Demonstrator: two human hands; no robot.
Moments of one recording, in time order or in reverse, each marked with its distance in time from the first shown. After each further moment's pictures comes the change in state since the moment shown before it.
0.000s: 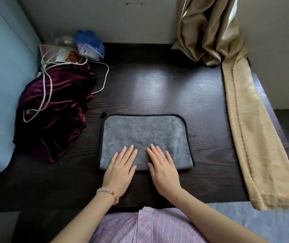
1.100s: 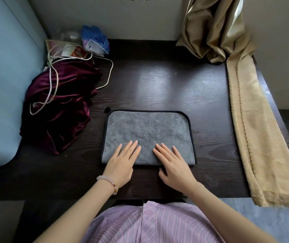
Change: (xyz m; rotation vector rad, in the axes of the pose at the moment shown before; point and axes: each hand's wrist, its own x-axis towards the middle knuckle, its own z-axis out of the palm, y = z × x) left_hand -0.001 -0.002 -0.015 0.231 -0.040 0.181; right_hand -0.009 0.031 -0.021 -0.095 -0.113 -0.241
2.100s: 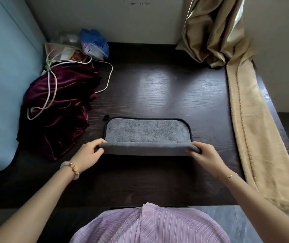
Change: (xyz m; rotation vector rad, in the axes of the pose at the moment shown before) left_hand 0.000 -0.100 -0.035 -0.849 -0.065 -0.441; right_hand 0.008 0.087 -0.061 0.497 0.034 0.365
